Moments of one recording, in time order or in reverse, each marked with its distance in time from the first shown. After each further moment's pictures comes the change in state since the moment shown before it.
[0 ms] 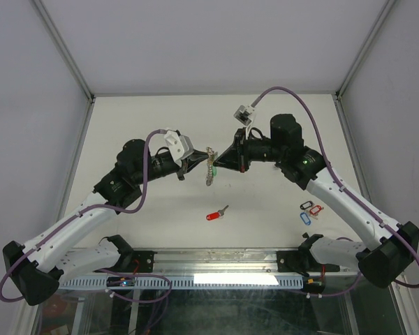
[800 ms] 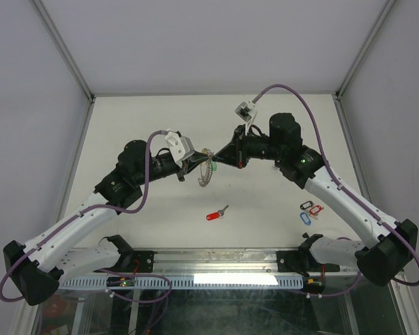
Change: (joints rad) left arm 0.000 0.000 -0.016 0.001 0.000 0.000; right arm 0.000 0.014 0.001 0.049 0.072 0.068
